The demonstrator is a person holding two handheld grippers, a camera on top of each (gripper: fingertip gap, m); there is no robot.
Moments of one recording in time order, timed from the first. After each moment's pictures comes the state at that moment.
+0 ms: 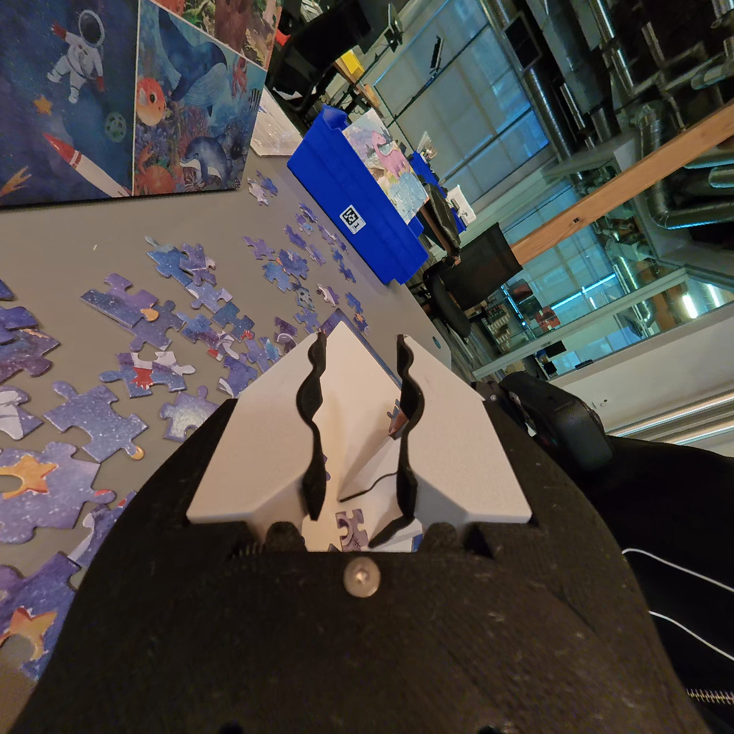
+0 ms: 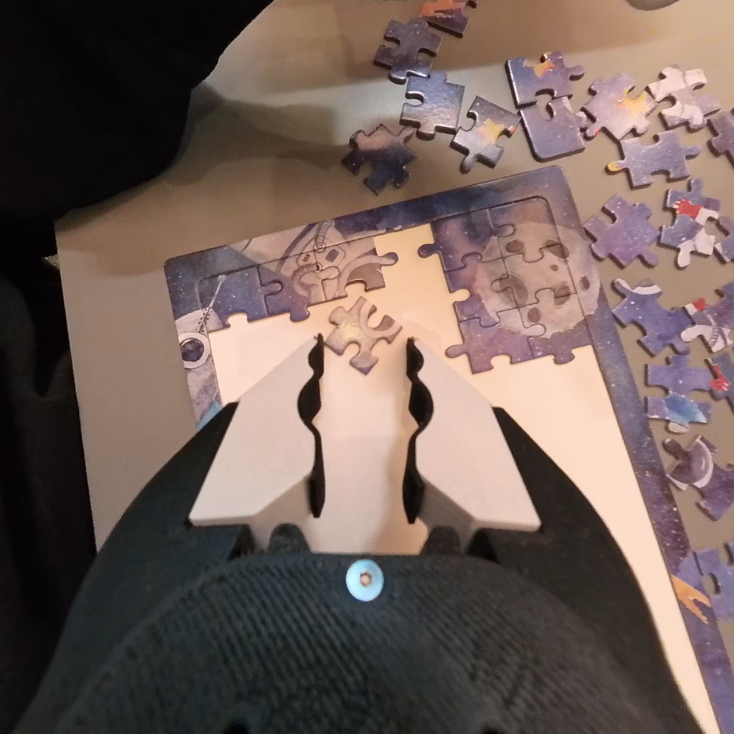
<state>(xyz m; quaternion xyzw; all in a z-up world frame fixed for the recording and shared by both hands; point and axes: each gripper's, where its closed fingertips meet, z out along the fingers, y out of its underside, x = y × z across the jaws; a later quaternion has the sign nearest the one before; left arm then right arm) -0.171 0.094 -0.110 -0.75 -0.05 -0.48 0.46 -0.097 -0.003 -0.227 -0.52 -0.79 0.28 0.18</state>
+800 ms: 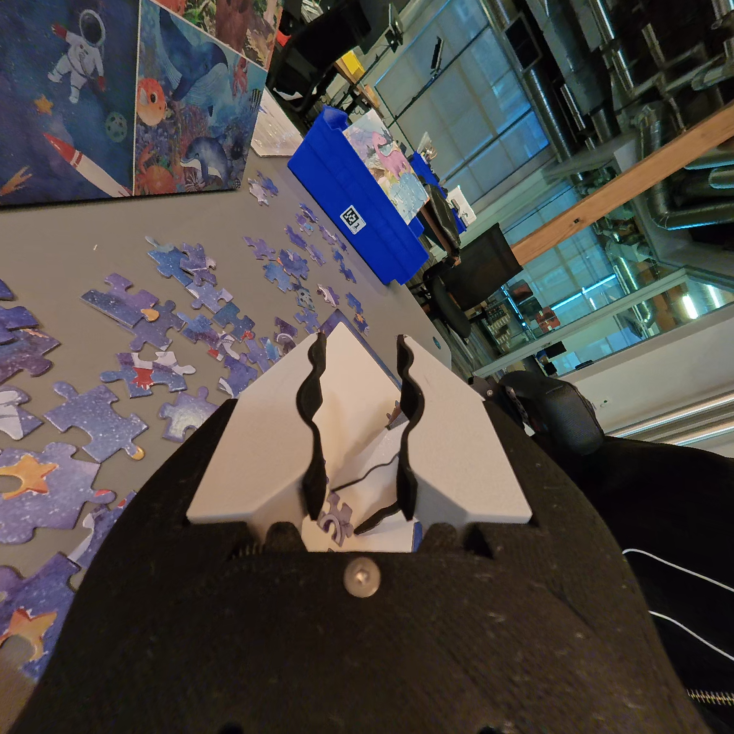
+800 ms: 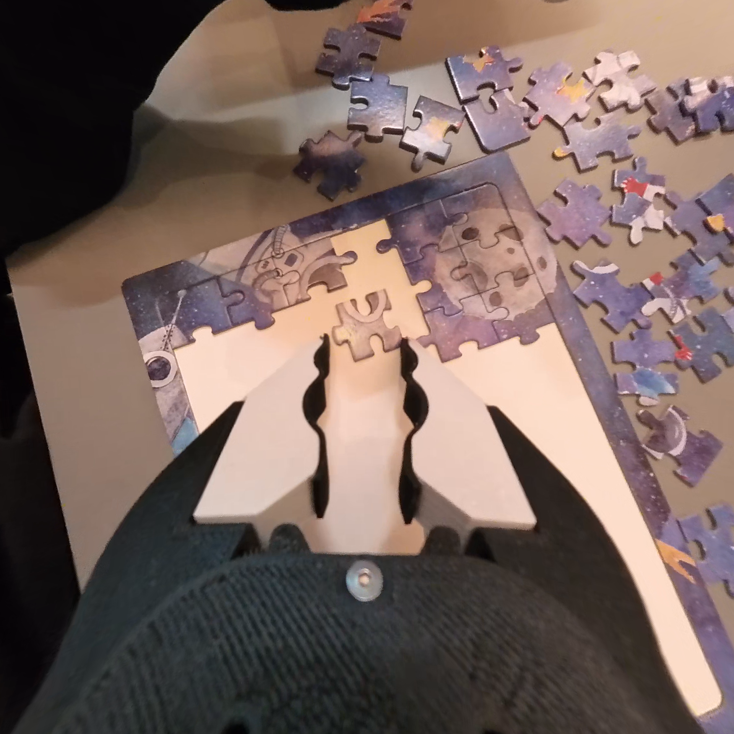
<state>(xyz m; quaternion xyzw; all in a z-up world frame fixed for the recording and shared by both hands) -0.171 0.095 -0.110 -0.75 -0.05 -0.48 0.46 -0.105 0.010 -0.226 -0.55 -0.76 0.27 0.20</state>
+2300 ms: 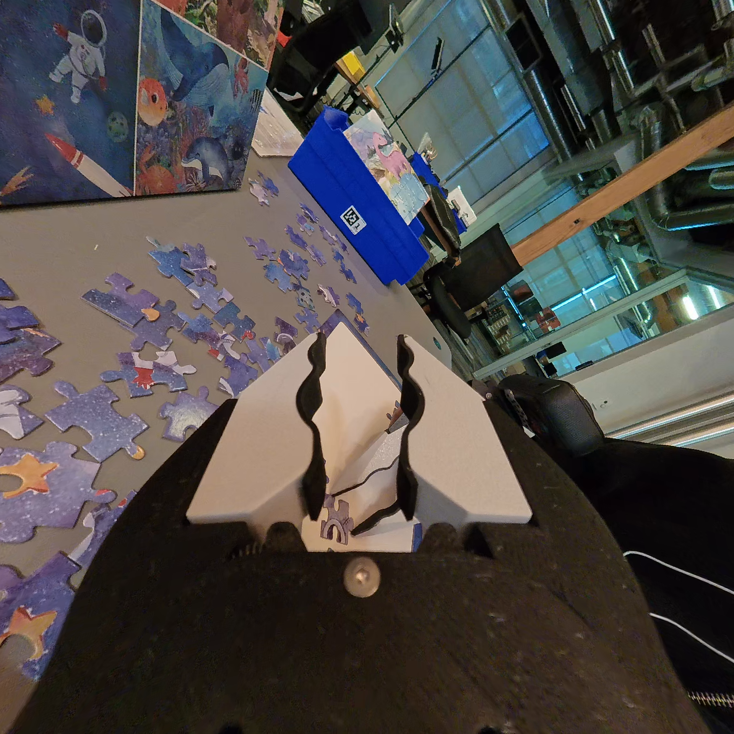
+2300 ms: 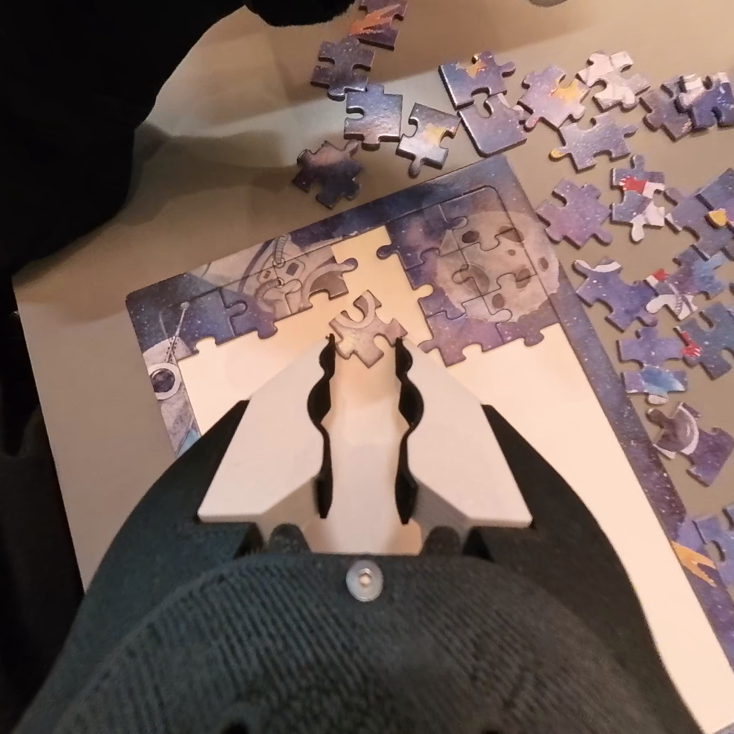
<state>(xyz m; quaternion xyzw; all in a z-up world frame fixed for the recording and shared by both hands) -0.171 0.095 -0.110 -0.75 -0.05 -0.48 0.46 -0.108 0.008 -0.226 -0.57 -0.75 0.28 0.21</state>
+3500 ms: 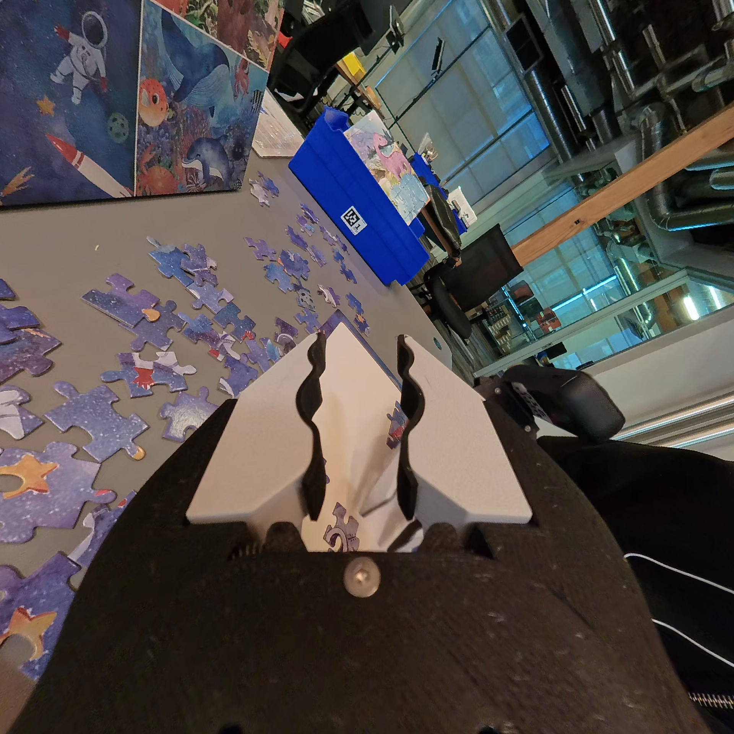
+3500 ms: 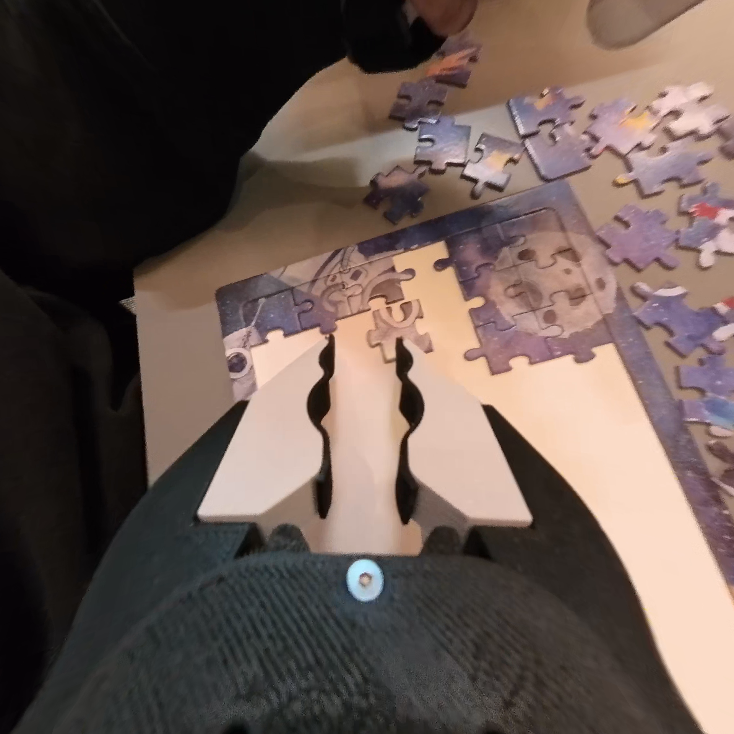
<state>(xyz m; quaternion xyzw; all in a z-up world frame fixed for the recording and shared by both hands) -0.171 0.095 -0.110 -0.75 -0.05 -0.48 0.46 -0.098 -0.014 -0.210 -0.53 -0.76 0.34 0.17</state>
